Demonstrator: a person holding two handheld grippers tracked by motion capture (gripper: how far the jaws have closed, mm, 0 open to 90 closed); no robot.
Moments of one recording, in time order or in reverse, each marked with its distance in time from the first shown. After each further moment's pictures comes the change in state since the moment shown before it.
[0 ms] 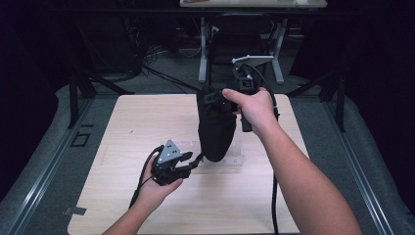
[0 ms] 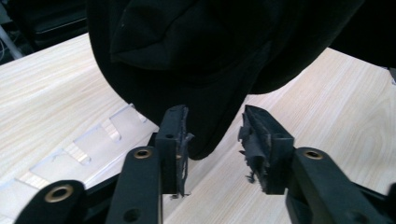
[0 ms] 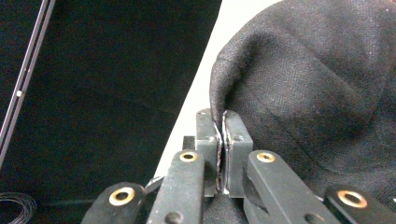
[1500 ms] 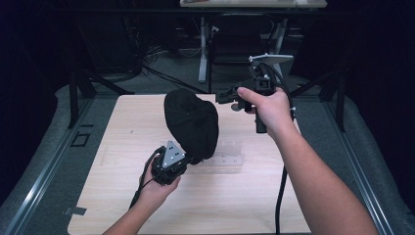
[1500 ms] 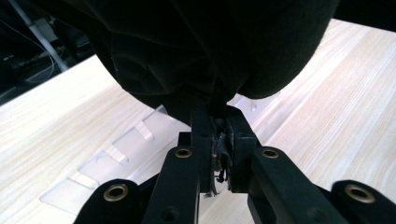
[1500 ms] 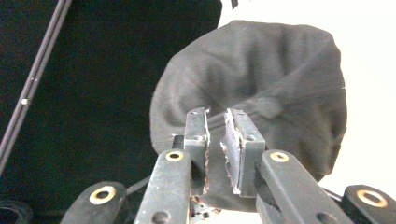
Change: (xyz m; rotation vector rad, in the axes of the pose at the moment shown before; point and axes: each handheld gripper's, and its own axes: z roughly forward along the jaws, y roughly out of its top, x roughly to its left) left arm -0.001 -0.004 -0.002 0.023 0.125 0.084; right arm -0.007 -0.009 -0.035 -0.065 -0.003 -0.019
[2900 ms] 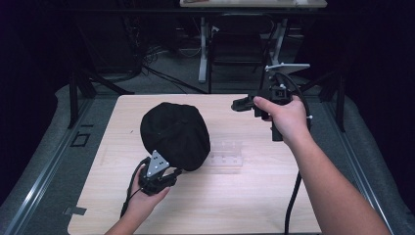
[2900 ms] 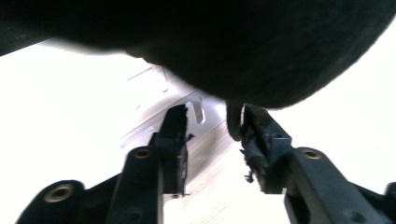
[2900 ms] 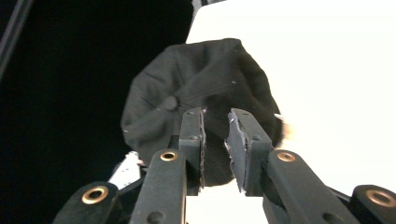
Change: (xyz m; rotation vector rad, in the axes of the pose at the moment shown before) left arm 0.014 -0.047 -0.012 0.010 0.018 -0.097; right arm -0.029 -0.016 -0.023 -0.019 -0.111 0.008
